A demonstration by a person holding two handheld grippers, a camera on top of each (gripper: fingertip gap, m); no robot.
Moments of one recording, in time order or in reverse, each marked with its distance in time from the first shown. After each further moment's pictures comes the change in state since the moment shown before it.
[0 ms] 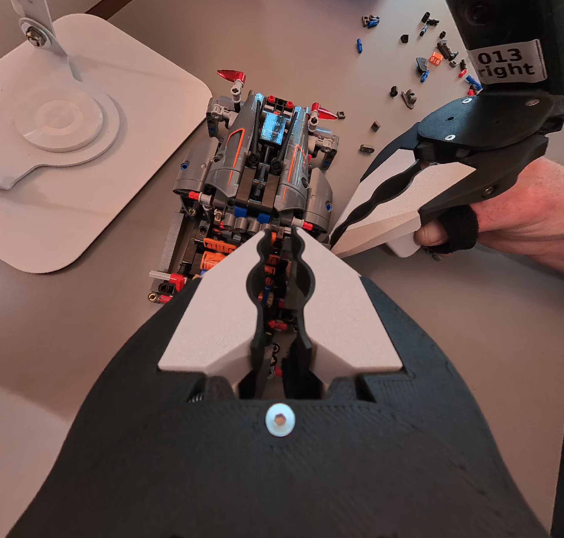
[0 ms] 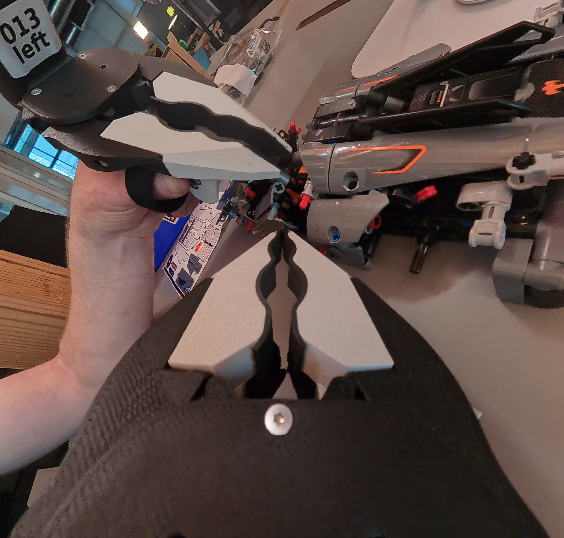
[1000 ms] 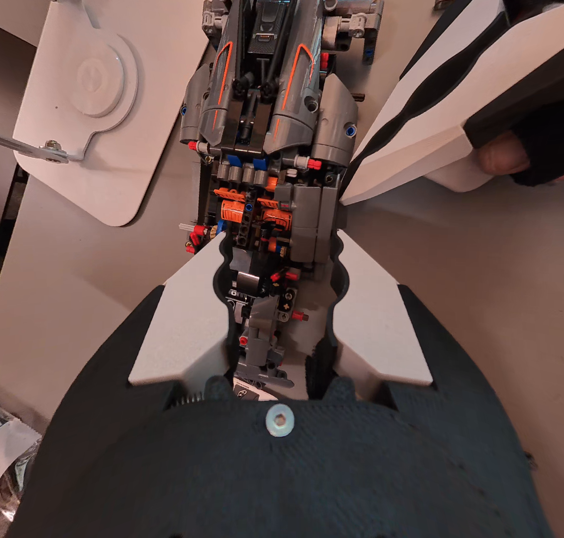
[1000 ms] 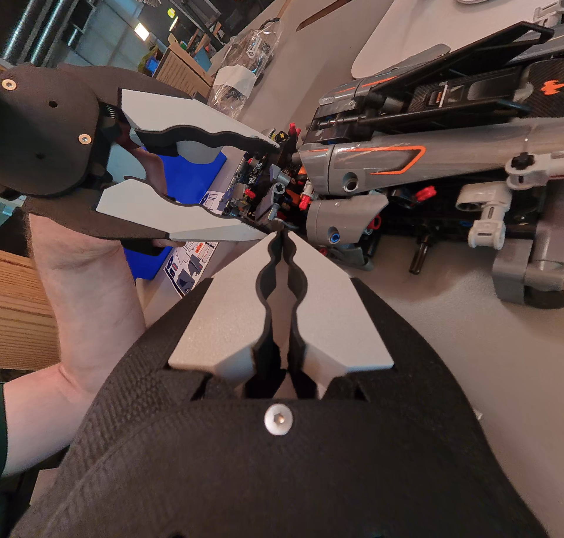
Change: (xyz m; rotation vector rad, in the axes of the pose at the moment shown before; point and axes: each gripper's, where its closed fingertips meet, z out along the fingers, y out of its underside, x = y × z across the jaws) left arm -0.005 0.035 -0.008 -0.328 -0.307 0.244; right arm 0.000 0.000 0.000 0.002 -0.002 0.004
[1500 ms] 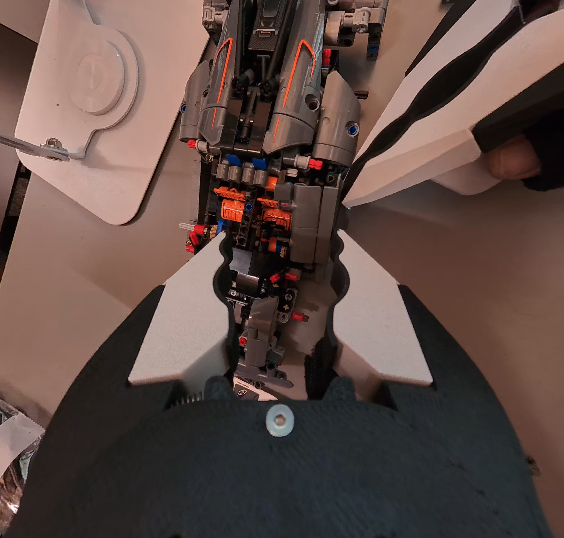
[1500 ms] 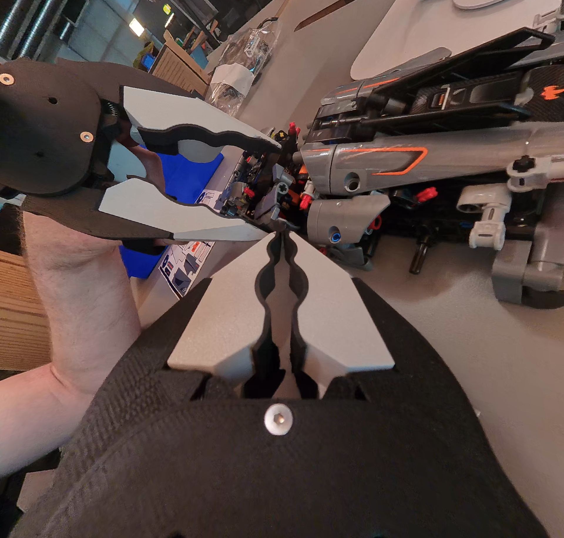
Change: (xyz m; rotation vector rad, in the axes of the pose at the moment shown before) left arm -0.001 0.001 0.002 -0.014 -0.014 0.001; right arm 0.000 0.000 0.000 0.000 0.015 -0.020
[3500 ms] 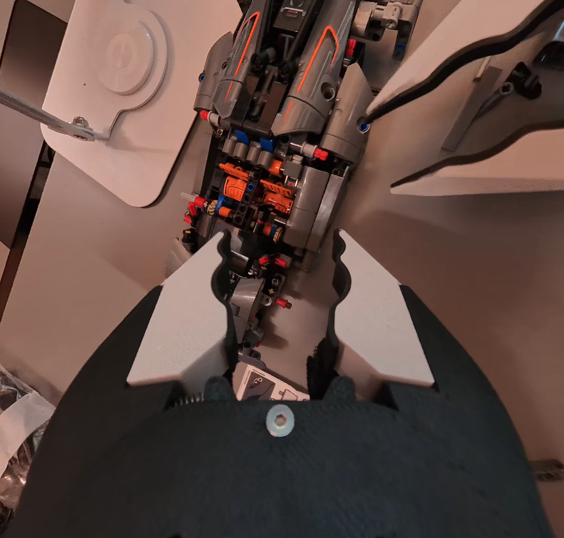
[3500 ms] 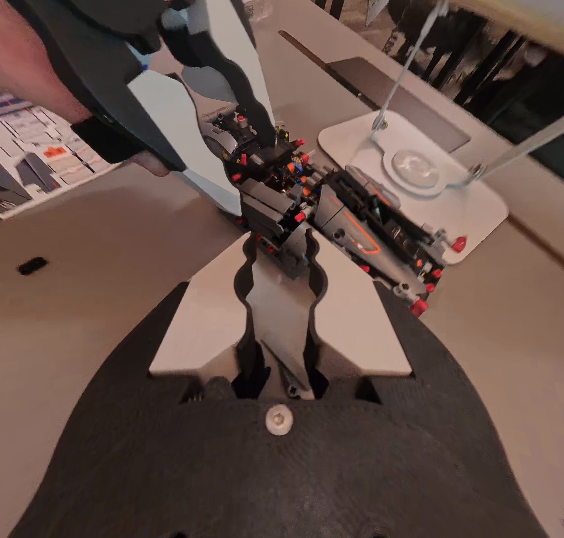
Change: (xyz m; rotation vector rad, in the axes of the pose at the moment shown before) left arm -0.019 0.011 -0.003 -0.003 -0.040 -0.024; right arm -0.005 -0.020 -0.012 -0.061 0.370 -0.824
